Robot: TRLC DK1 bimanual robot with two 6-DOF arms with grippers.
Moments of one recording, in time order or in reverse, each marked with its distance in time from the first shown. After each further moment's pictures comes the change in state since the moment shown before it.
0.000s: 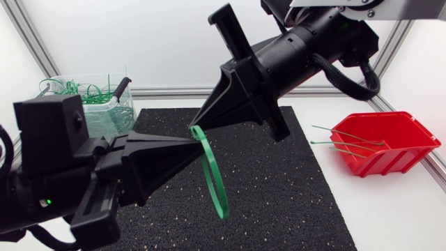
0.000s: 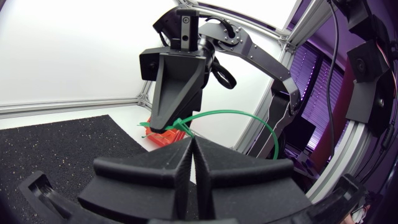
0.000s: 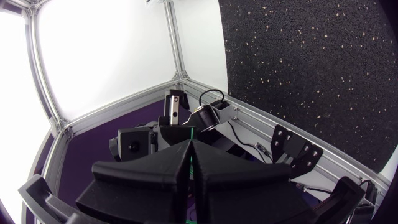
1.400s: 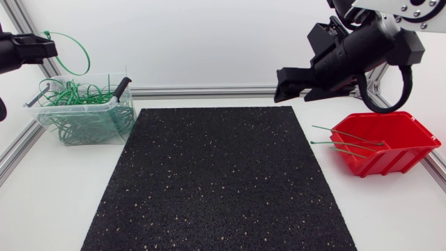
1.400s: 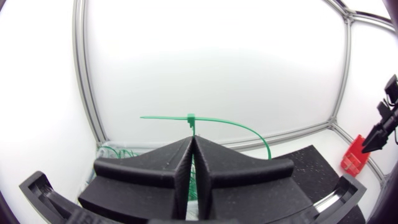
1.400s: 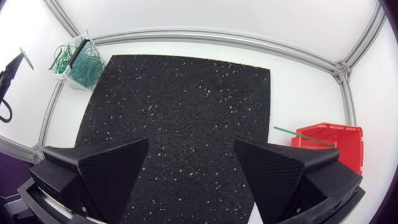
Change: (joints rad) left arm 1.048 0.450 0.526 -0.280 -0.102 0.507; right arm -0.258 -0.119 -0.139 0.146 0.978 -0.706
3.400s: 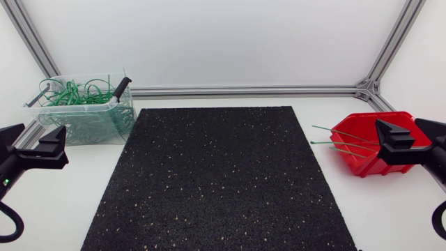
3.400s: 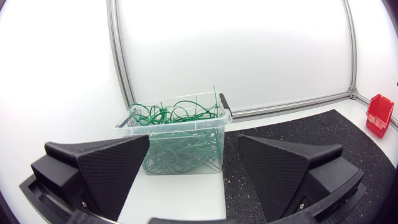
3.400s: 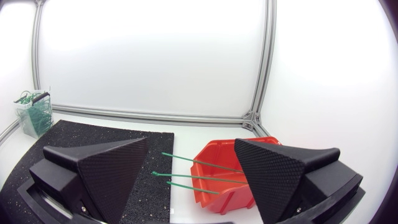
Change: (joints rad) left arm -0.028 -0.686 -0.748 0.140 -0.203 0.091; right arm -0.523 -1.023 -1.001 0.740 -0.037 -0.259
